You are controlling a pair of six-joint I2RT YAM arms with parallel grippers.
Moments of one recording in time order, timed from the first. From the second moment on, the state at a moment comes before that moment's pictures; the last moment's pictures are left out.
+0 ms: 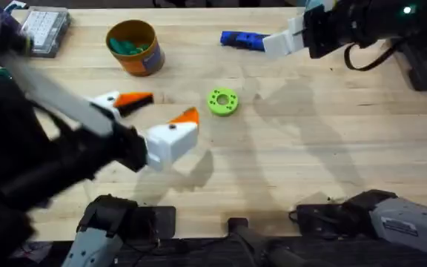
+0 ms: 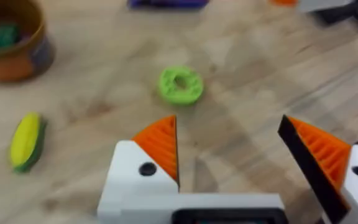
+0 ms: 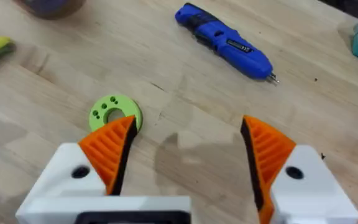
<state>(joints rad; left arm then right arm) -0.19 0.43 0.73 -0.86 0.42 -0.11 0.33 1.29 1.24 -0.76 -0.09 -0.08</state>
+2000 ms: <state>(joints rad) 0.16 1.84 1.24 -1.01 0.00 0.47 0.33 1.28 1.24 -0.82 -0.09 -0.08</state>
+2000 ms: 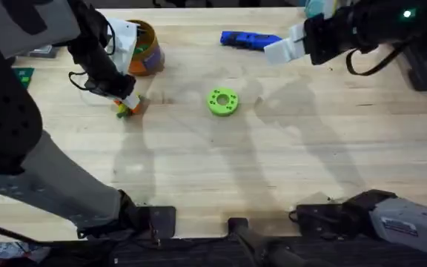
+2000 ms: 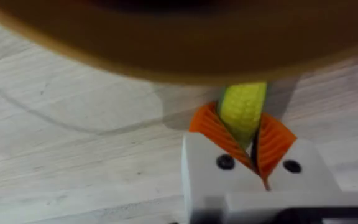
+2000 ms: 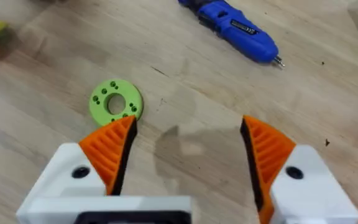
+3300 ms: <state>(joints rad) 0.16 1.84 1.56 -0.80 0.20 0.29 0.33 1.28 1.24 -0.82 -0.09 -0.08</state>
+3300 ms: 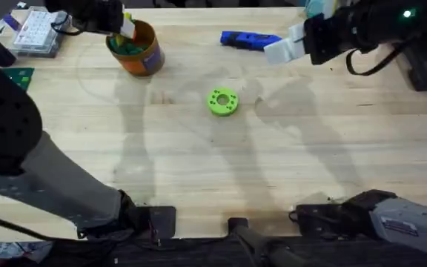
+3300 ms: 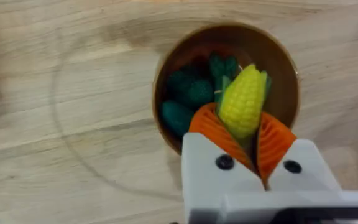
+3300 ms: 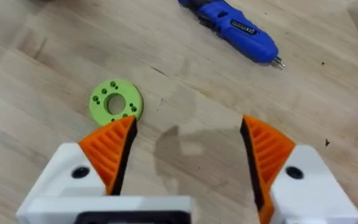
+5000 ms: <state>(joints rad) 0.16 1.06 1.49 -1.32 0.28 0.28 0.33 1.28 1.24 -0.85 -0.09 -0.08</state>
